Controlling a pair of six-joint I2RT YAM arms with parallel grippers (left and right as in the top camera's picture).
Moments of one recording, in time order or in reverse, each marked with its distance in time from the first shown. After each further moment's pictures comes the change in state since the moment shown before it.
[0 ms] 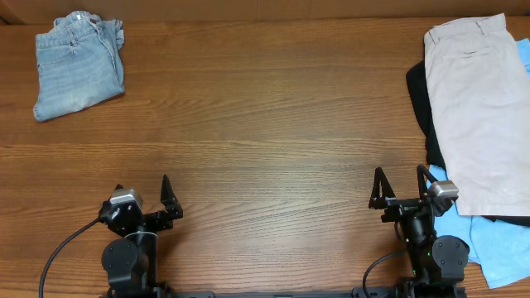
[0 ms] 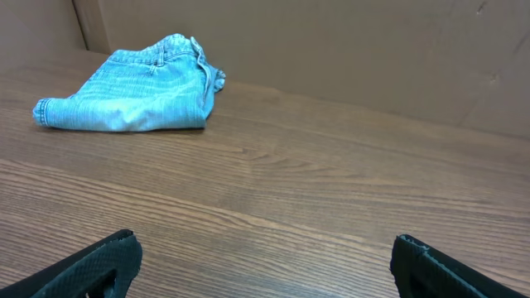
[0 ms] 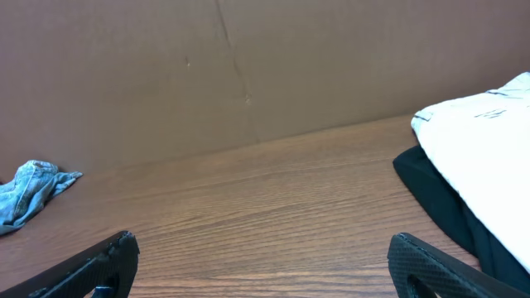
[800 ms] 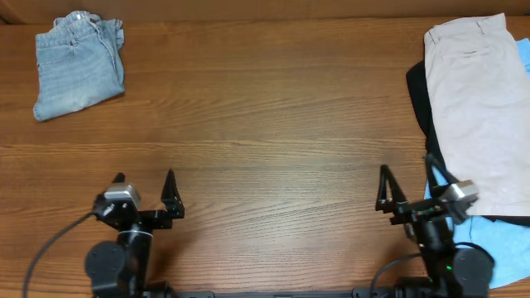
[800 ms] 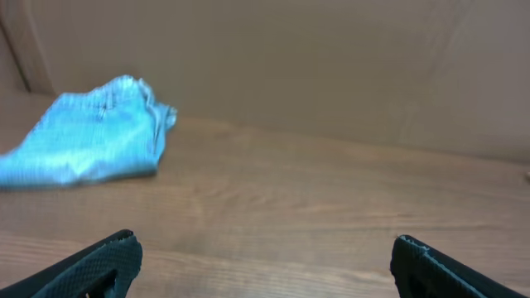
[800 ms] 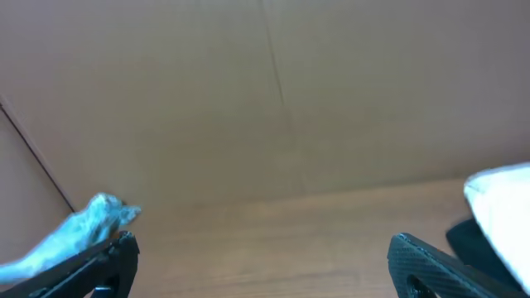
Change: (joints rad) left arm 0.000 0.115 0.219 -0.044 0.151 0.009; right arm 0.000 0.062 0.226 -0.007 -0.105 0.044
